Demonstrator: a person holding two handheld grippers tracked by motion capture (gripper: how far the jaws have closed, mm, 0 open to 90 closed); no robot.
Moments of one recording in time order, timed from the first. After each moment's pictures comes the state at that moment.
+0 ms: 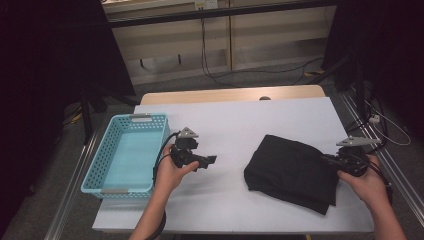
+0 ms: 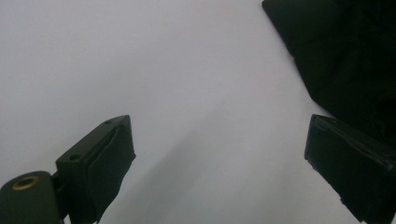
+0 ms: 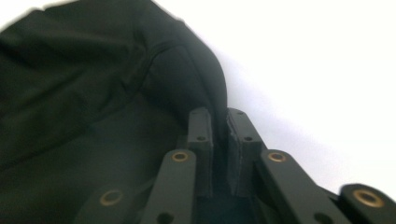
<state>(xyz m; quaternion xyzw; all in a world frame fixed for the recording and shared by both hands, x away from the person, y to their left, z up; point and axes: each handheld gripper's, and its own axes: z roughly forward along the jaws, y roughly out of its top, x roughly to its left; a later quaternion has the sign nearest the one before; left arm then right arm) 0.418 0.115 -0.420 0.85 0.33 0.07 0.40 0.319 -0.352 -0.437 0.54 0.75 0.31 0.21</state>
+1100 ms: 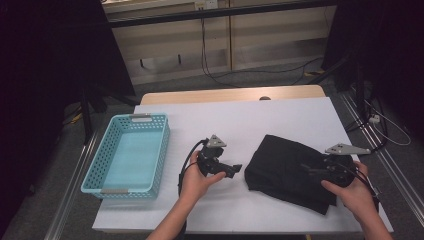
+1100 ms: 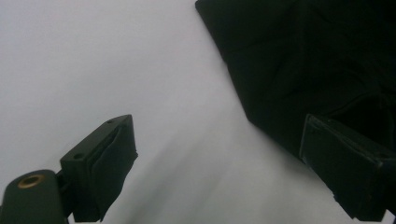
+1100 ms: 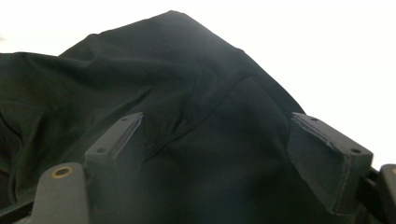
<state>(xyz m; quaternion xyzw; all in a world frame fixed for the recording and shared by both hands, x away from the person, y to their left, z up) 0.393 0.047 -0.434 0.86 0.29 0.06 0.42 0.300 -0.310 -0.434 0.53 0.73 0.36 0.23</state>
